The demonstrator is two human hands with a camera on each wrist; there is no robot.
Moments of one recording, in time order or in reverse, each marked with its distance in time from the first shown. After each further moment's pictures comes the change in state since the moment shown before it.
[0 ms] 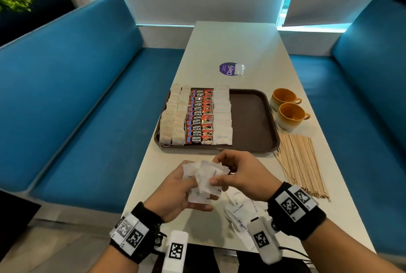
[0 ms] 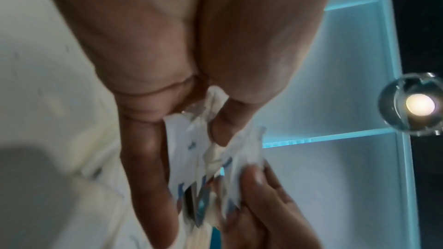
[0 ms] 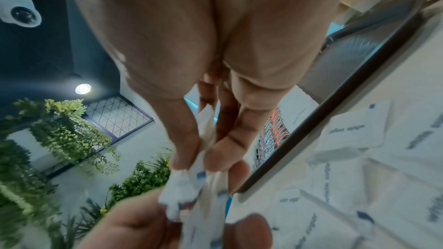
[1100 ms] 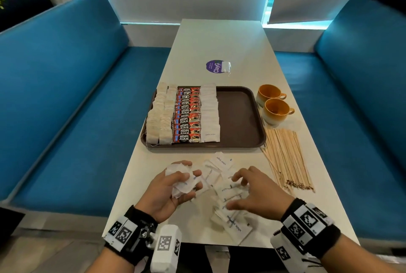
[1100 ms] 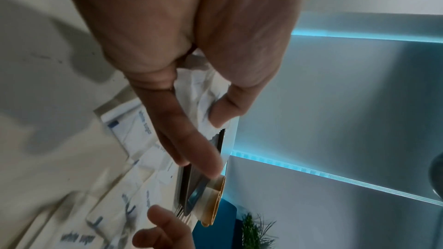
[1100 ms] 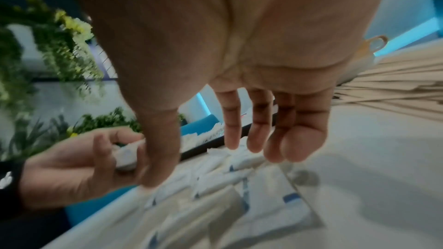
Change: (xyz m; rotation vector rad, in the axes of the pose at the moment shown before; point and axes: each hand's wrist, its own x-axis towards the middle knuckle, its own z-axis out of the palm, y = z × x) left_hand 0.012 -0.011 0.000 -0.261 0.100 -0.039; right_hand -0.046 0.052 -0.029 -0.682 0.041 0.266
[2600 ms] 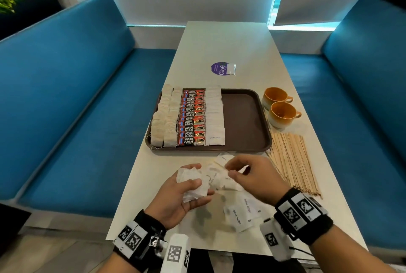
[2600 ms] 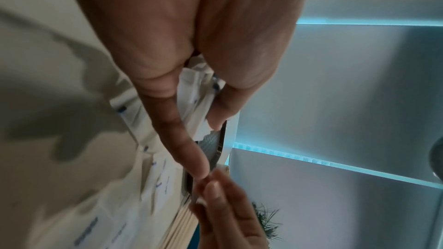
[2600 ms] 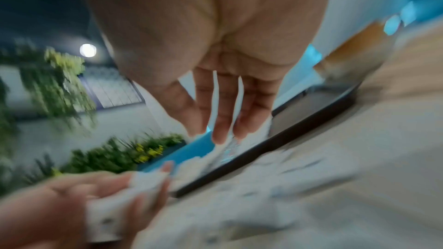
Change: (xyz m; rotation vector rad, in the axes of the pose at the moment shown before) left_hand 0.002 -0.008 0.008 -0.028 -0.029 -0.021; right_hand 0.025 -0.023 -0.016 0.276 0.255 -0.185
